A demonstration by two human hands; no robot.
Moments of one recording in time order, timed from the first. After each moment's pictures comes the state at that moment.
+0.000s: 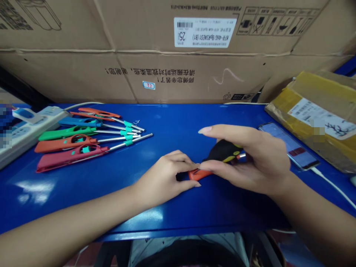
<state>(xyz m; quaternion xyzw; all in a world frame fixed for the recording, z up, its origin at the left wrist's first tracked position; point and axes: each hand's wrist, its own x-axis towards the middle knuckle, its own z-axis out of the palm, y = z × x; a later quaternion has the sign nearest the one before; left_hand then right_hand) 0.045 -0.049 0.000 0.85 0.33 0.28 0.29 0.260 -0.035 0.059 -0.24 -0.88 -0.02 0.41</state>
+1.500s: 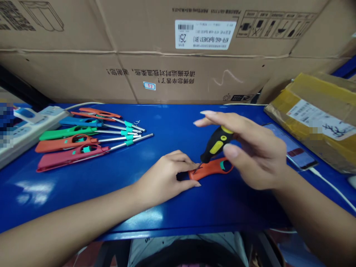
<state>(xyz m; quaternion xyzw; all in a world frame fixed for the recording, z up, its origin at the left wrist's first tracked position) 0.043 -0.049 -0.003 0.86 0.32 0.29 0.28 0.263 -0.021 0.057 -0.19 -0.87 0.12 0.45</state>
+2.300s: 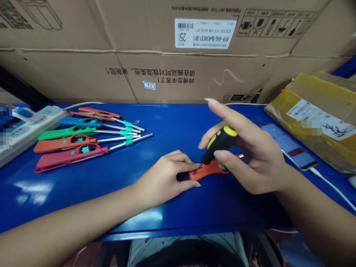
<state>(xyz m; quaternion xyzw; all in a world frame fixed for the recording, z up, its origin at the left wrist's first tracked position) 0.044 -0.049 -0.001 0.85 0.33 0.29 0.28 0.268 -0.025 0.058 -0.22 -0.88 0.16 0.38</state>
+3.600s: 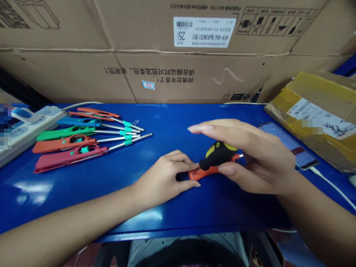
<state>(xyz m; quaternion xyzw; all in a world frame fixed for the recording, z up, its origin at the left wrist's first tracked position) 0.044 -0.049 -0.001 0.85 0.34 0.28 0.30 0.264 -0.029 0.067 -0.16 -0.91 0.09 0.38</state>
